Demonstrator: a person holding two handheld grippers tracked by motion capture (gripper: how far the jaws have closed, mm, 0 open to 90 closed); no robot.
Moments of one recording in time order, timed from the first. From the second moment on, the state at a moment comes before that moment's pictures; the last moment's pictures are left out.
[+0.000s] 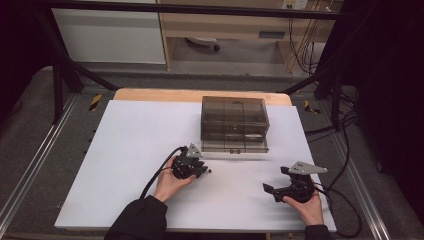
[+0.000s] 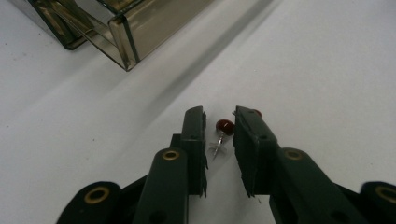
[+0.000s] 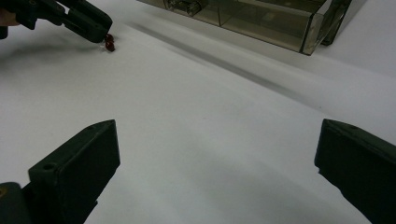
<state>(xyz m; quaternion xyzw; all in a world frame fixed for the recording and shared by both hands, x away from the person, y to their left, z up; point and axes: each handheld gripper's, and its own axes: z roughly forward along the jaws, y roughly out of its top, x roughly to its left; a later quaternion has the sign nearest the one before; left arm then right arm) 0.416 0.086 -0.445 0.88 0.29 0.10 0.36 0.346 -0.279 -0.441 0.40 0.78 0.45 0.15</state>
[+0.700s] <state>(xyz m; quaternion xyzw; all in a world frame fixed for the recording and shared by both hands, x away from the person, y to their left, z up) 0.413 0.087 -0.439 0.88 0.30 0.10 0.37 0.346 -0.279 -0.441 0.40 0.79 0.45 0.14</state>
